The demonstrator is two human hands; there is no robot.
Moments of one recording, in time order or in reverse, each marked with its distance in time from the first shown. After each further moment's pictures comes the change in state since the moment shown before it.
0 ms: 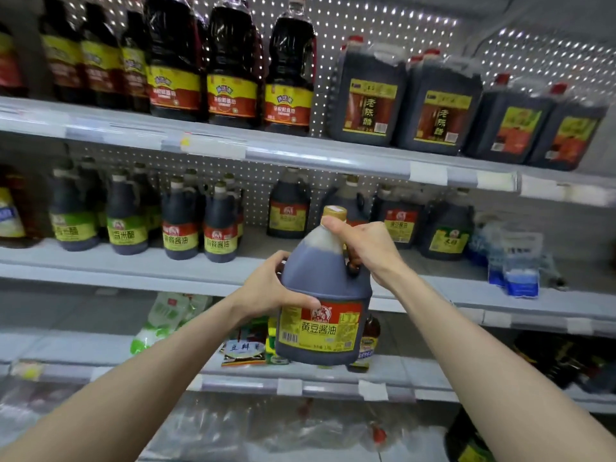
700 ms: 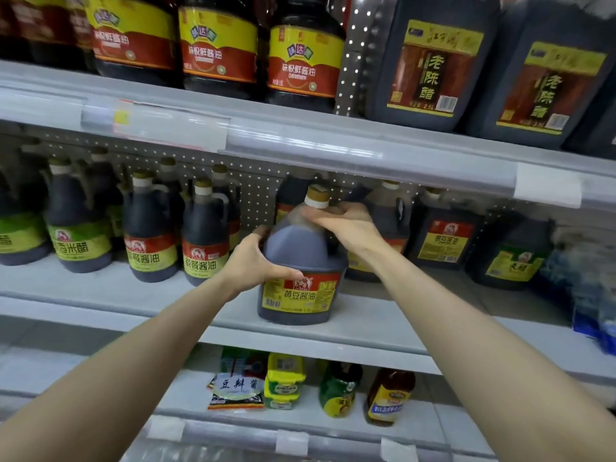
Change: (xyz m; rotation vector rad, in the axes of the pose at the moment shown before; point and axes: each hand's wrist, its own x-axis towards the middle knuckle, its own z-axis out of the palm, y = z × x) left_hand 0.200 -0.082 -0.059 0.043 0.229 -0.080; right_hand 0.221 0.065 0.066 -0.018 -0.071 0.069
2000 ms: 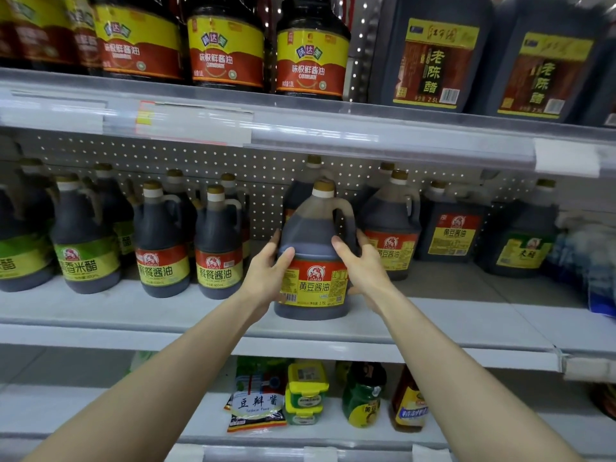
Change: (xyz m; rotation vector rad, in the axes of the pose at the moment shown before) left_hand -0.006 -0.025 0.006 -0.396 0.004 -0.111; right_hand -0.017 0.074 0.037 0.073 0.168 0.118
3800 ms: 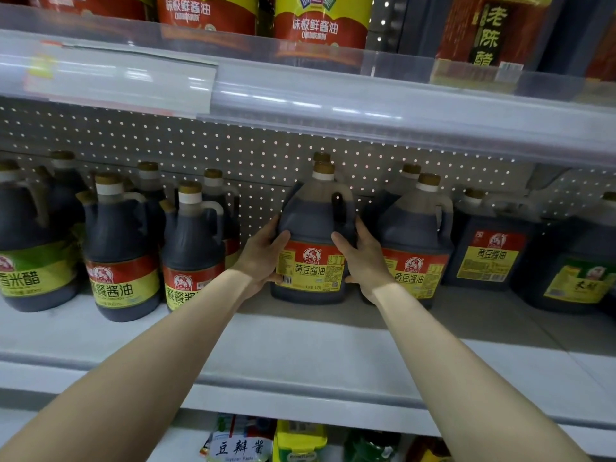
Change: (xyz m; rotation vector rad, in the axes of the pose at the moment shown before) left_hand 0.124 -0.016 0.000 -0.024 0.025 -0.005; right_hand 0.129 0.031 0.018 0.036 -0.074 -0.081
